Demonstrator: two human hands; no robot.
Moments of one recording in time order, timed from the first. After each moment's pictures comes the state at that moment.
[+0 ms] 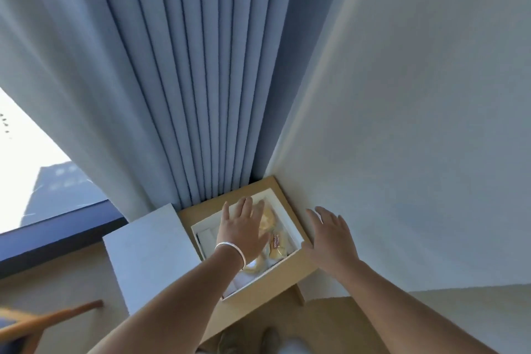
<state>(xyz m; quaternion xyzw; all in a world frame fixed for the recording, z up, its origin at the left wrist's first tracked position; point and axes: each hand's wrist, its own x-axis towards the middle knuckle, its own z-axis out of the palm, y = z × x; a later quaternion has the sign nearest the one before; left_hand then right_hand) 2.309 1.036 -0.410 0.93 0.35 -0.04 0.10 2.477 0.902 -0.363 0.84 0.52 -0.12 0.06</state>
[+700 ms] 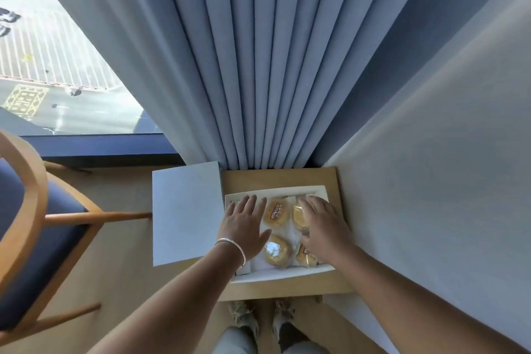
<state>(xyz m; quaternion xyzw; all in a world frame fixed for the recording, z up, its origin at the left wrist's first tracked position) 2.293 1.051 -0.481 0.83 0.52 -0.10 0.18 2.496 1.019 -0.443 0.67 0.69 -0.24 0.09</state>
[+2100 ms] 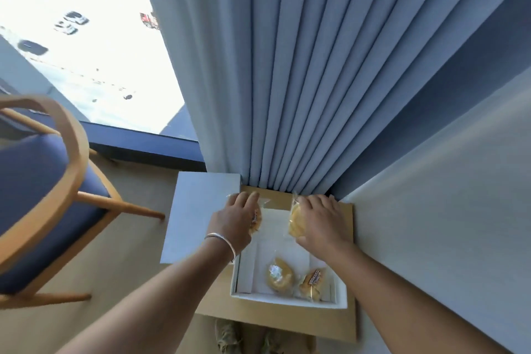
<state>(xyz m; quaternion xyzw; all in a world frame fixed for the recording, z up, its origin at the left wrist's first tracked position) 2.248 1.070 -0.445 0.76 0.63 -0.02 0.17 2.461 1.074 -0.411 0.60 0.79 -0.10 0.10</state>
